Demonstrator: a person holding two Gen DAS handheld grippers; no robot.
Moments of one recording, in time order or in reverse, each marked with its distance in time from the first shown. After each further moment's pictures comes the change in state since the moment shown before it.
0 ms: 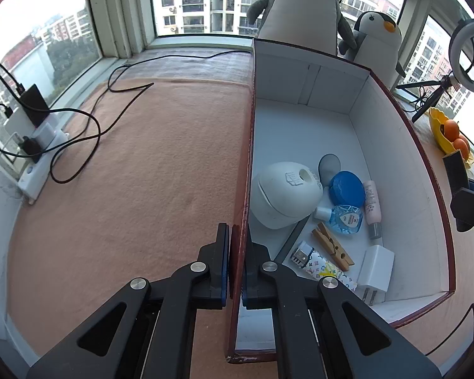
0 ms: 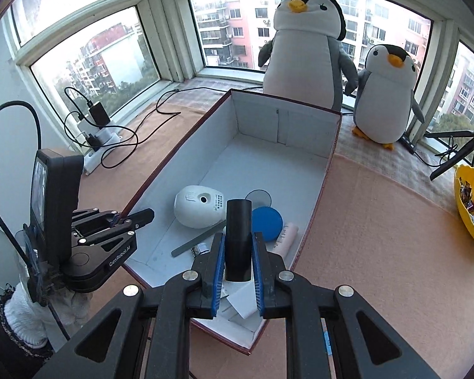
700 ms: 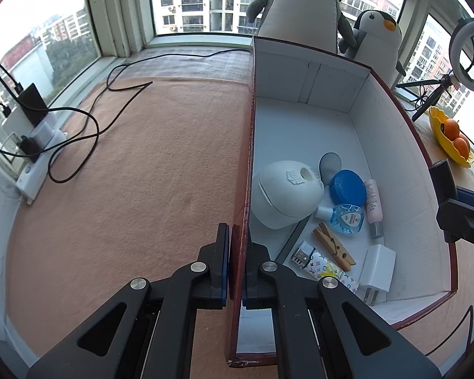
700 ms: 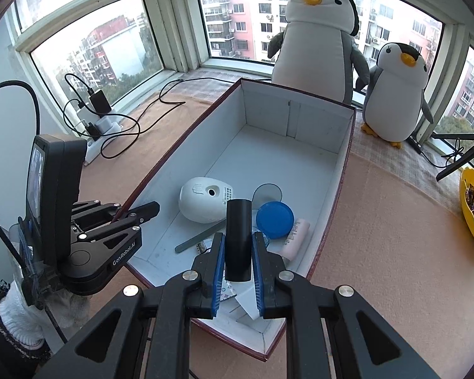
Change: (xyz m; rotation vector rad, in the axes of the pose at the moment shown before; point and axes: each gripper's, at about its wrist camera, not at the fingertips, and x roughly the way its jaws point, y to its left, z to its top) left arm 0.002 0.000 -0.001 0.002 0.002 -0.003; right arm 0.012 0.011 -0.001 -0.022 0.024 -0.012
